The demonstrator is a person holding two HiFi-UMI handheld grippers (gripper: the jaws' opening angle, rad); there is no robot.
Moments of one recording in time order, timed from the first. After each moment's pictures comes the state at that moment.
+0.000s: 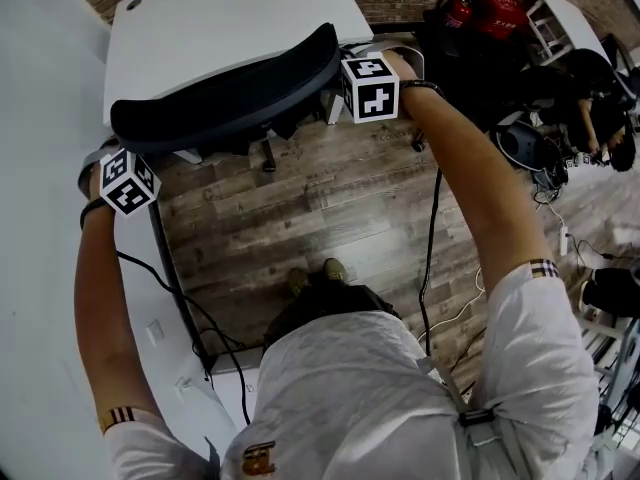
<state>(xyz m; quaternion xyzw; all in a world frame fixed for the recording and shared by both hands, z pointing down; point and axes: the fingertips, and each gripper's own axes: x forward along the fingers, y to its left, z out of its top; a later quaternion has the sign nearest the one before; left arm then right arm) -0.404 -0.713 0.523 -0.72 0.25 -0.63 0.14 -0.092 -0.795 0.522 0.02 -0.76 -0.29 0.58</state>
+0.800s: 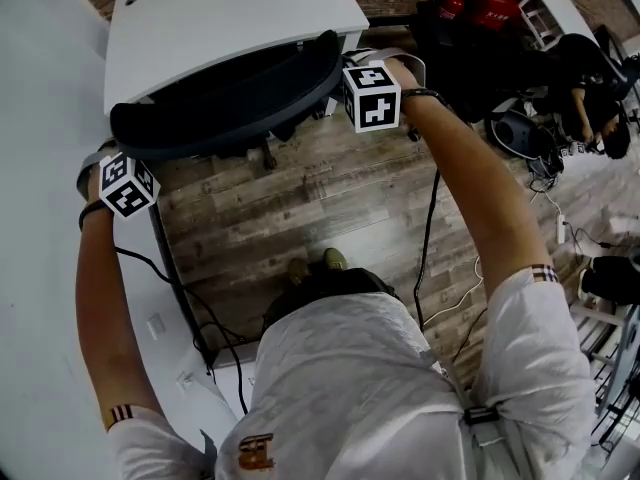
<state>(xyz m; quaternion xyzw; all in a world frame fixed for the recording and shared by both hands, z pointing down) -0.411 -0.670 0.520 -0.72 0.24 -0.64 0.15 -0.094 -0.738 0.522 0.02 -0.76 -0.28 0.58</state>
